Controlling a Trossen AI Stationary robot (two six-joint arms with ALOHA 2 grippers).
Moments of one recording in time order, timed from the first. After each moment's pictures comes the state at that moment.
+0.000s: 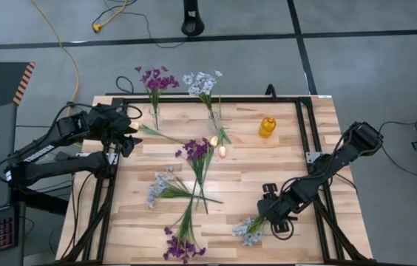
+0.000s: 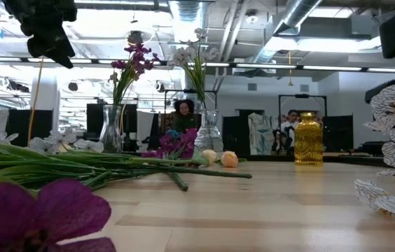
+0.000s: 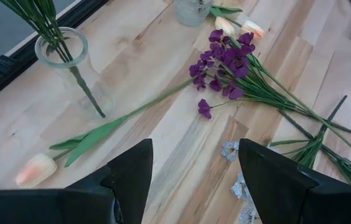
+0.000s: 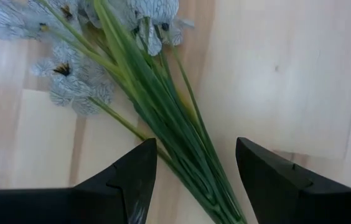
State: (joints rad) left arm 0.51 0.64 0.88 -1.05 0.07 -0.17; right arm 0.68 1.49 0.76 -0.45 0.08 0.52
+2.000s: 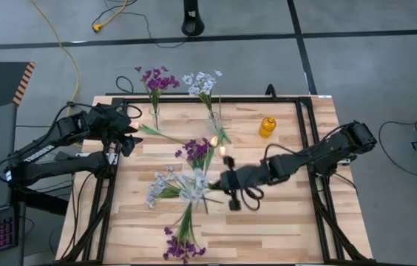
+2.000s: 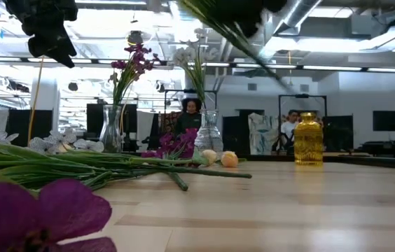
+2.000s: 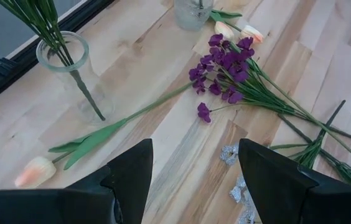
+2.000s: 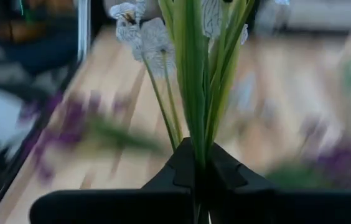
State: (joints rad) left arm 0.51 0.64 0.88 -1.04 0.07 -0.18; right arm 0.30 1.56 1.08 0.02 0.18 0.08
